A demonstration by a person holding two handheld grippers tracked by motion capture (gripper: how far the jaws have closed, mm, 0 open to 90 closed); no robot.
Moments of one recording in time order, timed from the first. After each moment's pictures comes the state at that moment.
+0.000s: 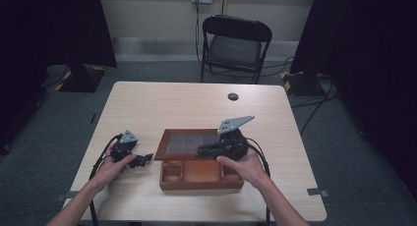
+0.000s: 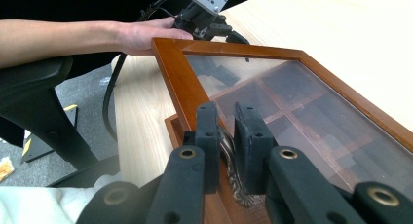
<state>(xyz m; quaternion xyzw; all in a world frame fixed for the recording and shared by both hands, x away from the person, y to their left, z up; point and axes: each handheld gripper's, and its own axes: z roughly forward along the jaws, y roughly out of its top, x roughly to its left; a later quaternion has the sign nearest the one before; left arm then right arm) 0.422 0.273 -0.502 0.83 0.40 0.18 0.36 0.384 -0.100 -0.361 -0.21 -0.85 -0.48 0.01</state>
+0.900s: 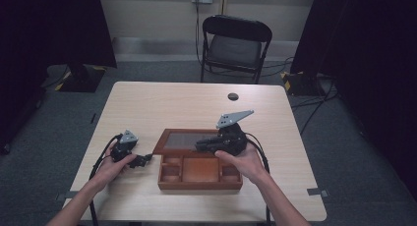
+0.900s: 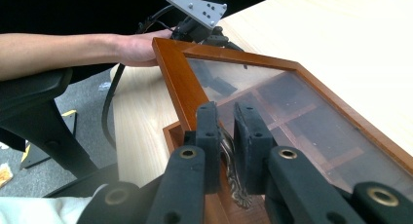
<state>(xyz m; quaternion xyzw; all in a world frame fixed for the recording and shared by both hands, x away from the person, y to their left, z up) 0.422 0.273 -0.502 0.82 0.40 0.18 0.36 0.391 -0.096 -0.349 -0.21 -0.85 -0.49 0.01</state>
